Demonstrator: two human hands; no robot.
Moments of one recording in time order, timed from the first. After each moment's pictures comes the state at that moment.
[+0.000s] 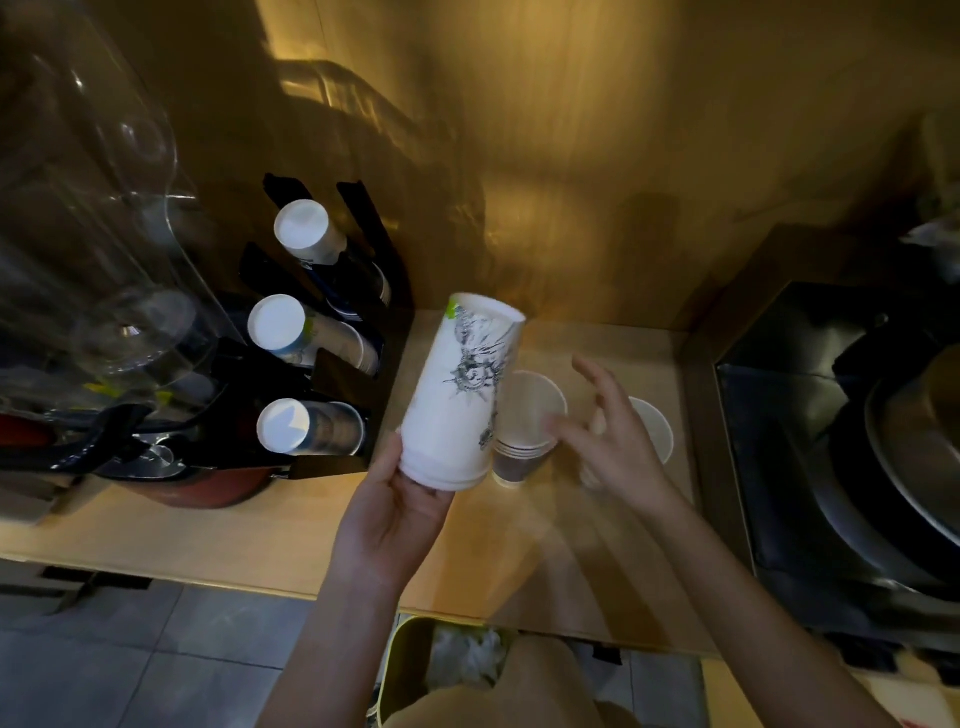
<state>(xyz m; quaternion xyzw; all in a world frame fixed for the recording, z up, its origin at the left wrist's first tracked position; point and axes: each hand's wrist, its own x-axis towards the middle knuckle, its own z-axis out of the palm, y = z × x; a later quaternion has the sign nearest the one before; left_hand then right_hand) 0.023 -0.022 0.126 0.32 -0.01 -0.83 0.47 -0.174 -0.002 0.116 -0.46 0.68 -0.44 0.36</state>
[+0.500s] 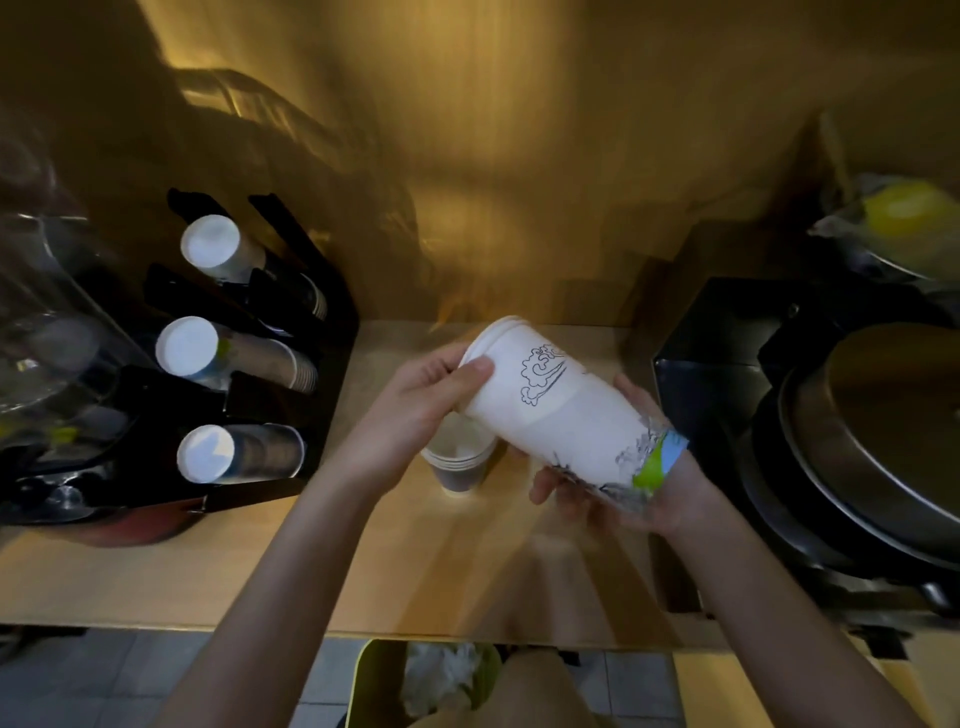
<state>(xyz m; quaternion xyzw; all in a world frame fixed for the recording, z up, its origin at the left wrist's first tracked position) -0.055 -0.054 0.184 0.32 -0.60 -0.68 0.28 -0.247 0.028 0.137 -0.20 0.33 -0.38 0.84</state>
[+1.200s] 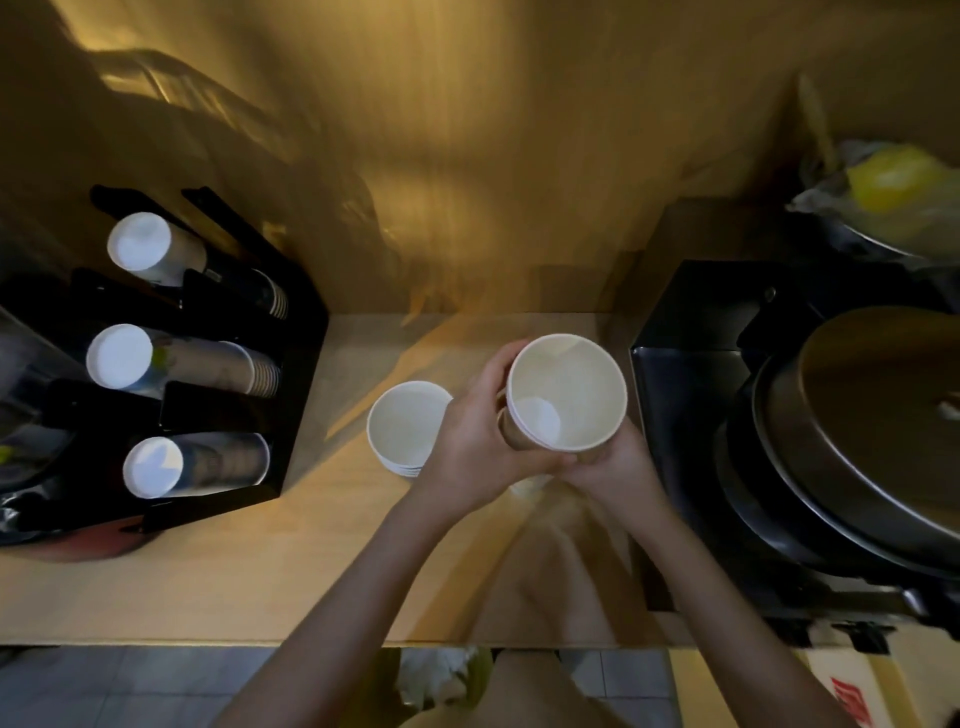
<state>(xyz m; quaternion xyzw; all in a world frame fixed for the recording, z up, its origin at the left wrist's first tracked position) -0.125 -0.033 0.133 0.36 -0.74 -0.49 0.28 -0.258 0.036 0.088 -0.43 0.64 -0.54 0.32</state>
